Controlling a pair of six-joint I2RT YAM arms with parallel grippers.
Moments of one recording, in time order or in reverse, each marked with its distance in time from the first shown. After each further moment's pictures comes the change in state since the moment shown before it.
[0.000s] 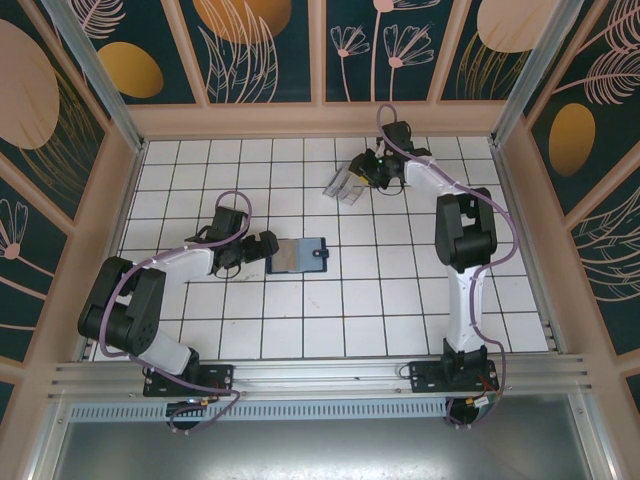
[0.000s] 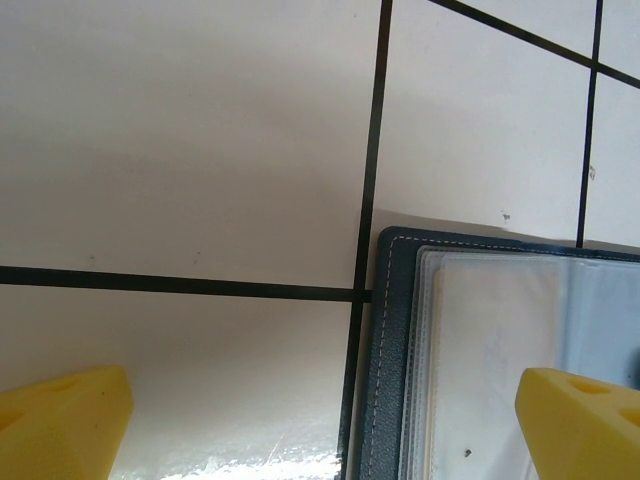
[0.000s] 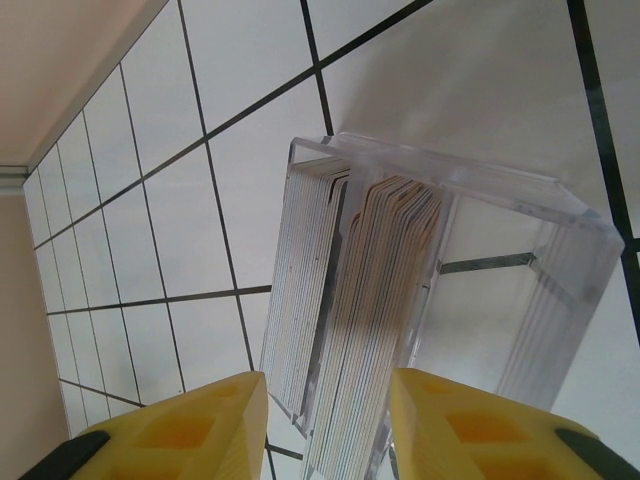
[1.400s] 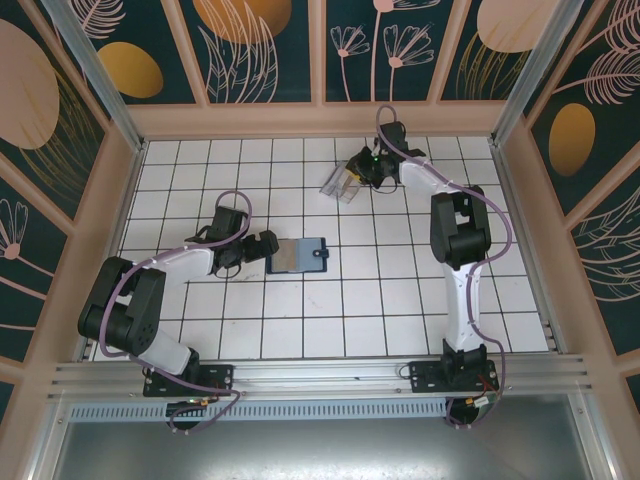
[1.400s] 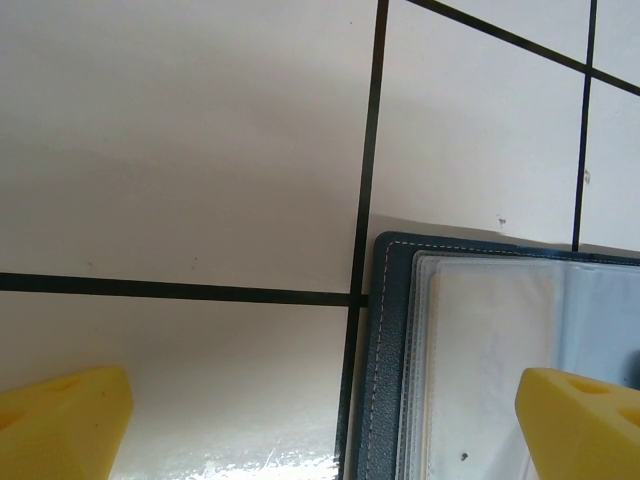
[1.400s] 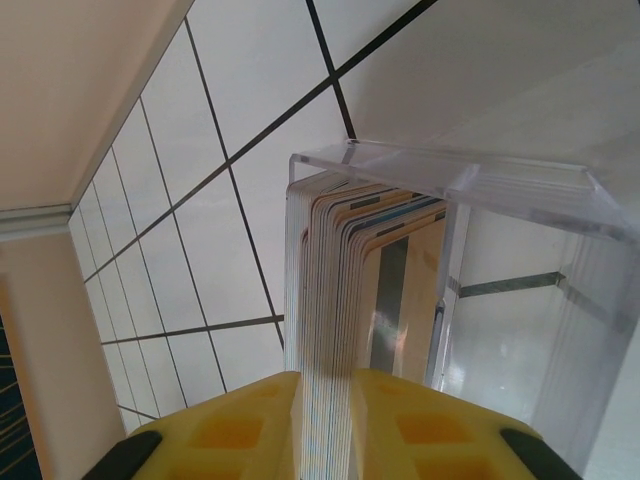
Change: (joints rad) left arm 0.000 0.000 0.000 0.007 0.000 0.000; right arm 0.016 0.051 0.033 0.068 -0.021 0.164
